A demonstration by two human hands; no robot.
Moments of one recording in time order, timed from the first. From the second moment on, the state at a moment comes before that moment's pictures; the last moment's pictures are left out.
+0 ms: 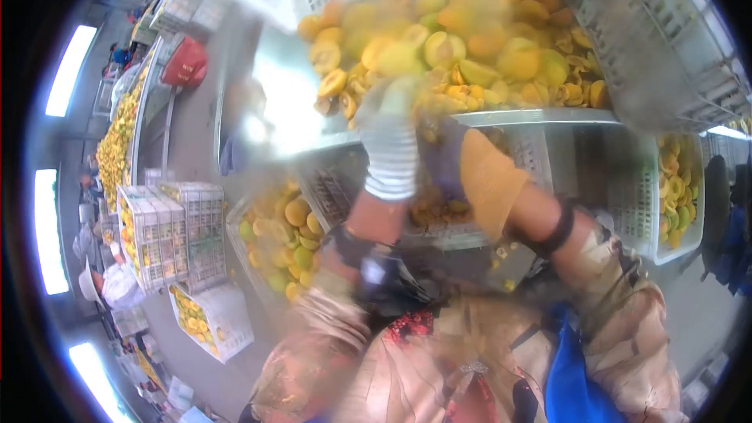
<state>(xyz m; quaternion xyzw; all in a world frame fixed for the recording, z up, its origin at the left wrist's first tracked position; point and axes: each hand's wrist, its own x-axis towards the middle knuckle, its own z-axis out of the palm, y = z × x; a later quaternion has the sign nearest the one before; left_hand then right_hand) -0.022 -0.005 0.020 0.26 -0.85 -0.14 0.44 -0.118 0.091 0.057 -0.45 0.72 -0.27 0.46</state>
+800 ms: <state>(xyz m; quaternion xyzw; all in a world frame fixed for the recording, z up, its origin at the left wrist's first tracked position) -0.011 0.005 0.077 0.18 -0.69 -0.64 0.28 -0.130 0.108 0.043 -0.57 0.74 -0.33 0.09</state>
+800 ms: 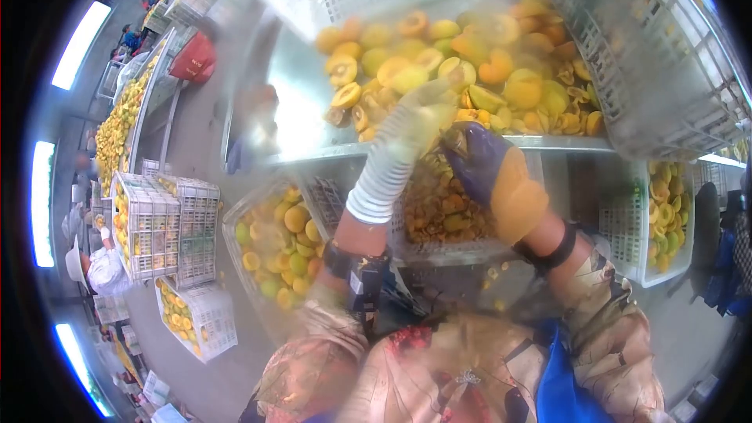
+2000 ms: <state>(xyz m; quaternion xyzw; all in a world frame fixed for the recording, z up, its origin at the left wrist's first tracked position) -0.003 0.014 0.072 0.12 -0.59 -0.71 0.36 -0.123 0.134 0.080 -0.55 0.75 -0.34 0.15</state>
